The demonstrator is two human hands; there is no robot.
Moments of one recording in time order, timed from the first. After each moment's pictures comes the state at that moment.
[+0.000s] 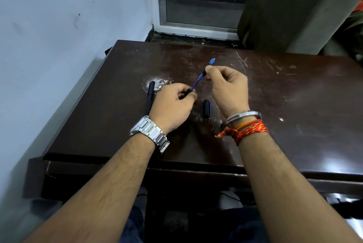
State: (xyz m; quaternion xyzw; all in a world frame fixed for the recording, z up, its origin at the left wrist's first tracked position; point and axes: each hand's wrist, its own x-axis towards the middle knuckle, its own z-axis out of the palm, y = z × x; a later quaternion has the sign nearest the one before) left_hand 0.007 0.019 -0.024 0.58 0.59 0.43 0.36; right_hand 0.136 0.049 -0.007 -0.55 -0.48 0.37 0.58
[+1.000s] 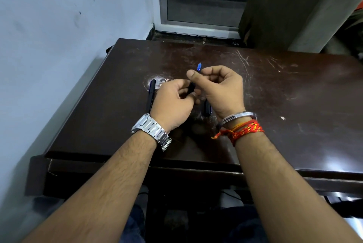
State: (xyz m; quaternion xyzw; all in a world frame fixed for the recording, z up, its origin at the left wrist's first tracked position) left_hand 0.008 0.017 -0.026 0.56 0.53 0.48 0.42; right_hand 0.126 0.039 -0.009 -0.50 -0.45 0.47 0.58
